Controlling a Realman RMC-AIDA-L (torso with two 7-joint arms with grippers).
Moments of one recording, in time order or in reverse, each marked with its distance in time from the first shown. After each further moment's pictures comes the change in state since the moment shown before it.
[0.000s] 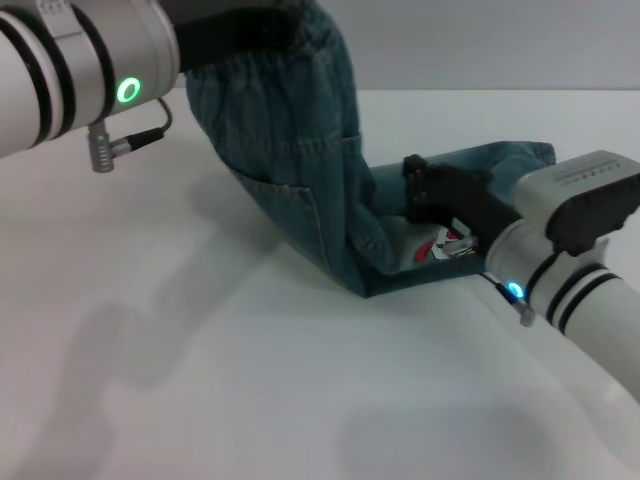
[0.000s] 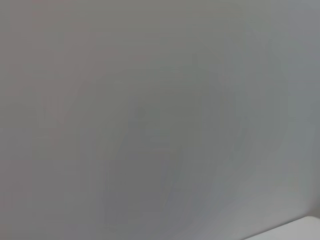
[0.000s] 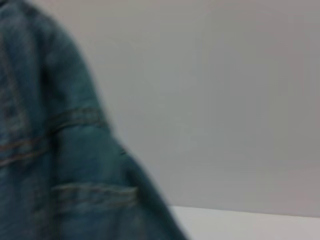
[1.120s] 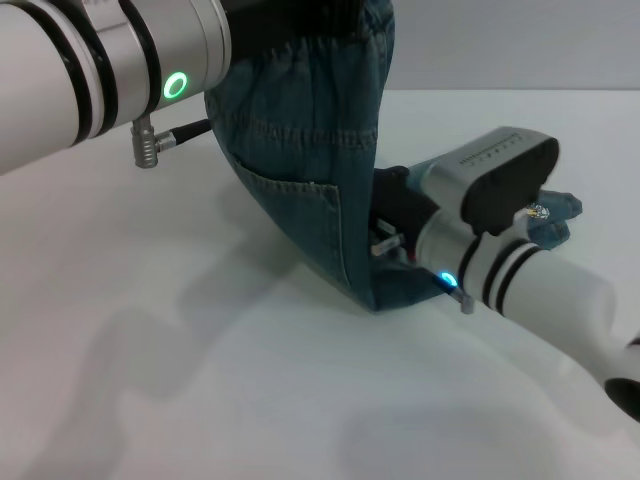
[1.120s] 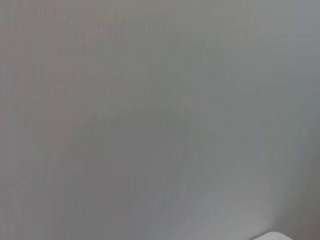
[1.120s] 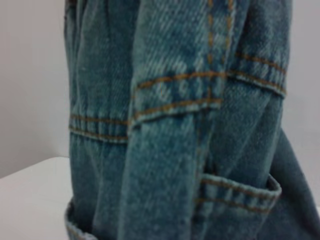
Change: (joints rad) left arm -0.007 0.000 0.081 -0.057 -0.008 0.049 -0.001; right arm 0.151 0.008 -0.128 -0.003 0.001 0.088 0.086
